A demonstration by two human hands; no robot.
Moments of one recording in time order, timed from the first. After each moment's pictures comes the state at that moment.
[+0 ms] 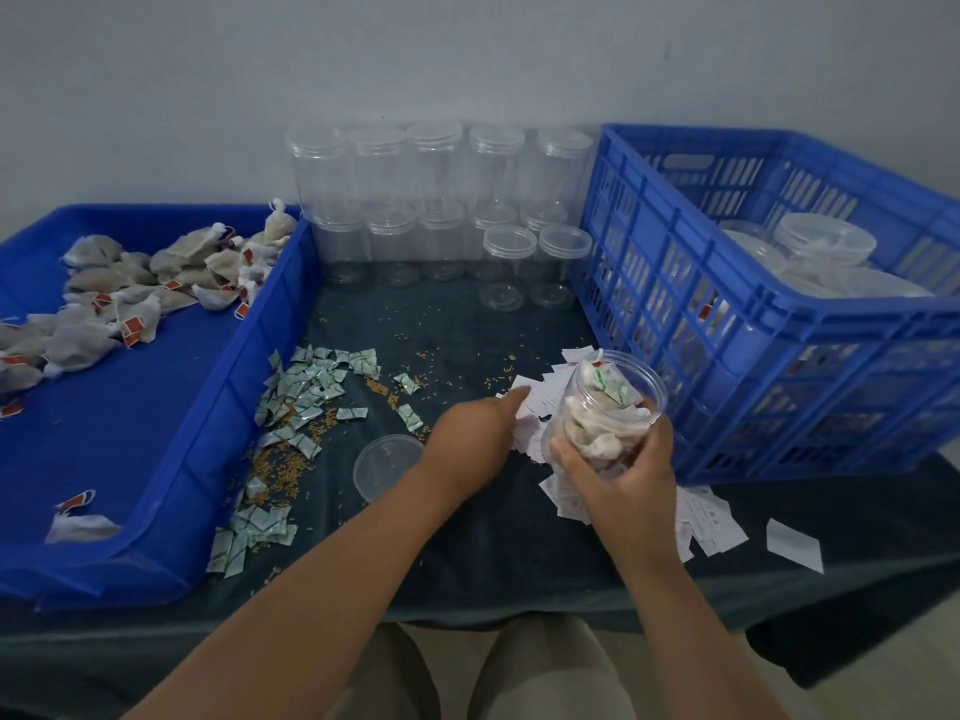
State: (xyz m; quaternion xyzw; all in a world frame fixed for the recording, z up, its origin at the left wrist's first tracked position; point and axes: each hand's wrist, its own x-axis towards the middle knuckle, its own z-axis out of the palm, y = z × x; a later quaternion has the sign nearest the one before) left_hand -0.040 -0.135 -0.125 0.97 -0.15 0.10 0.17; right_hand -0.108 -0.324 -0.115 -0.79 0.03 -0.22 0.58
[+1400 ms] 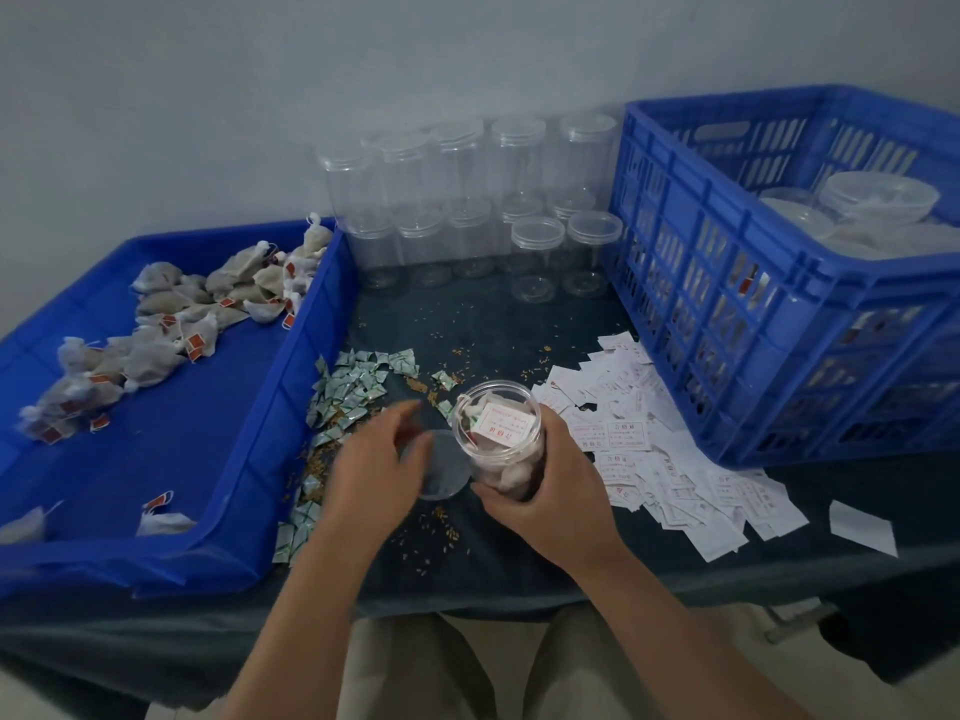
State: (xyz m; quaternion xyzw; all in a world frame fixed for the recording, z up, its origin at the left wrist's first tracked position) left_hand -0.137 -0.033 -0.083 0.94 0.12 0.09 0.32; right_hand -0.120 -0.245 -0.138 -0.83 -0.16 -0.12 0.52
